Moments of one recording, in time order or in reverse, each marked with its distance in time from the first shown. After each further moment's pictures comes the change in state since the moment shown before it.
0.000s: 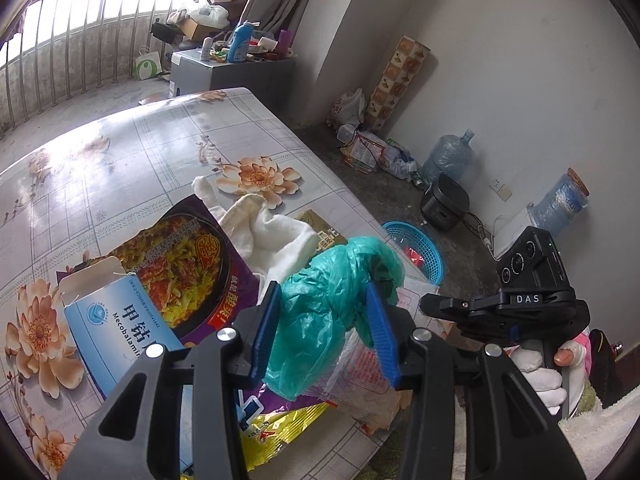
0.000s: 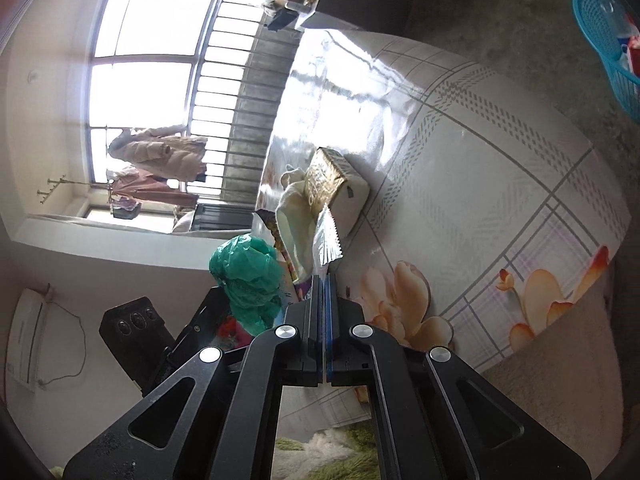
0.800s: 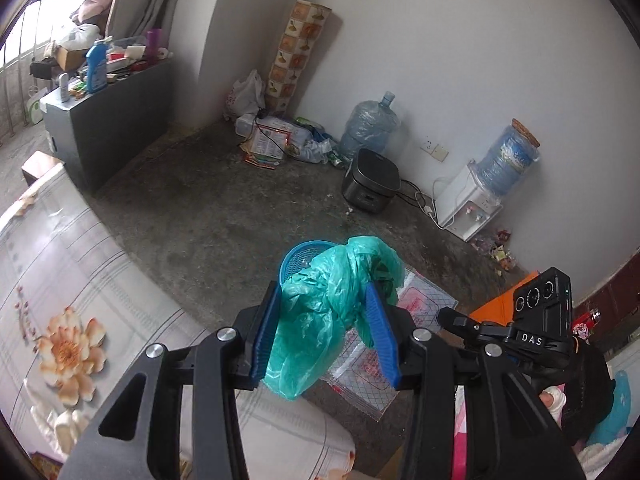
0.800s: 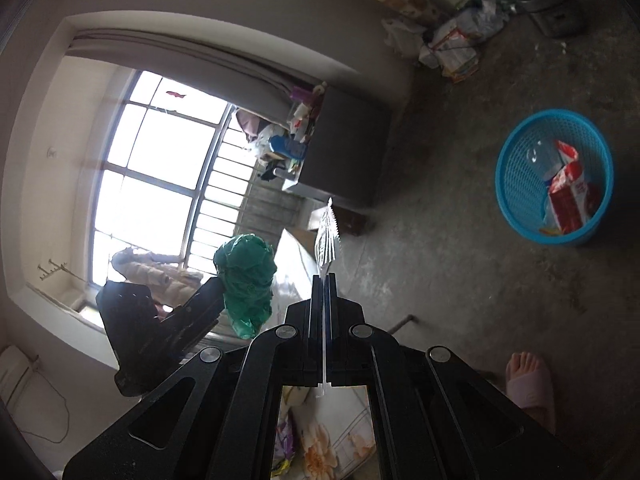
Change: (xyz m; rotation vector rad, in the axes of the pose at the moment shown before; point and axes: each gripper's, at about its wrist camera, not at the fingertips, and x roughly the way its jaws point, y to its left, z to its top) left arm 0.160 -0.175 0.151 0.231 0.139 -0.226; right arm -0.148 -0.049 0.062 0.016 -0.556 -0.058
